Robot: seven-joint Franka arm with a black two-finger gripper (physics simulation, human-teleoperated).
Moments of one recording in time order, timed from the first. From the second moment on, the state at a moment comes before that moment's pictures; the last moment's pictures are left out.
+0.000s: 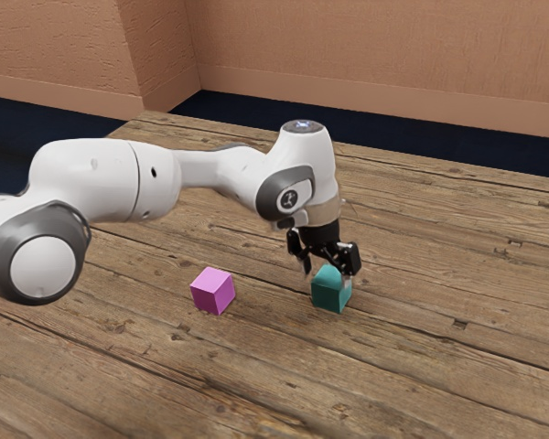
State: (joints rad) arm -0.07 0.74 -0.31 -1.34 0.17 2.09 2.90
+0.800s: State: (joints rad) arm -0.07 0.80 -0.31 -1.29 0.17 2.10 2.90
